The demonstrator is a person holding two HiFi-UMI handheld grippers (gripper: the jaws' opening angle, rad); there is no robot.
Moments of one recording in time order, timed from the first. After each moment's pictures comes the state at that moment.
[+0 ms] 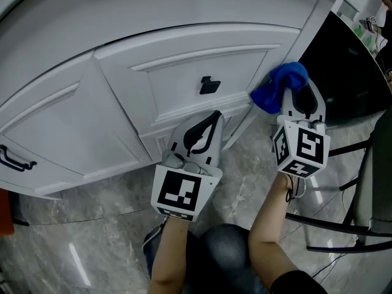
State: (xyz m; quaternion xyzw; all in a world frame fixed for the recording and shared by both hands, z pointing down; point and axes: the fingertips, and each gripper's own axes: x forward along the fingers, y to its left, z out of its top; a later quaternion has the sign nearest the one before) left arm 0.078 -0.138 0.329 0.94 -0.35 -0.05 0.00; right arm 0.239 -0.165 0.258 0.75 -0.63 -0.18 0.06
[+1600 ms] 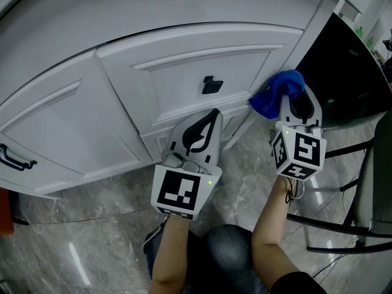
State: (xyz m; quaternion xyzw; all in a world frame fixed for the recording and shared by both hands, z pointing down) left arm 0.072 -0.143 0.328 0.93 -0.36 -0.07 0.00; right arm 0.239 -0.167 0.281 0.75 -0.64 -0.17 0.07
